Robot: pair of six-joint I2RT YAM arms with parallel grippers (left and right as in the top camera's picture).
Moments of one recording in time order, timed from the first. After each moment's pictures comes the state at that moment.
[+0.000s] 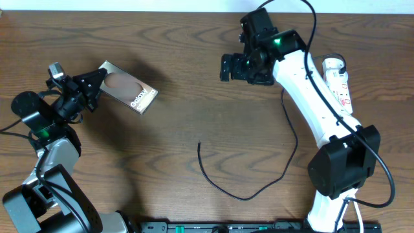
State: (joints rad) left arm 0.54 1.57 0.69 0.78 1.19 -1.43; right arm 0.42 1.98 1.87 -1.11 -0.13 0.45
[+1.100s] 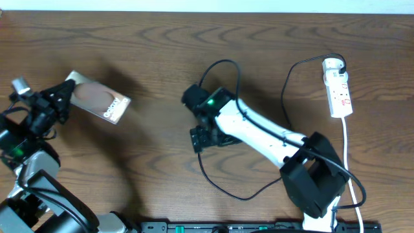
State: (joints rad) left arm 0.80 1.57 0.69 0.78 1.30 -1.27; right arm 0.83 1.98 1.52 -1.11 -0.05 0.61
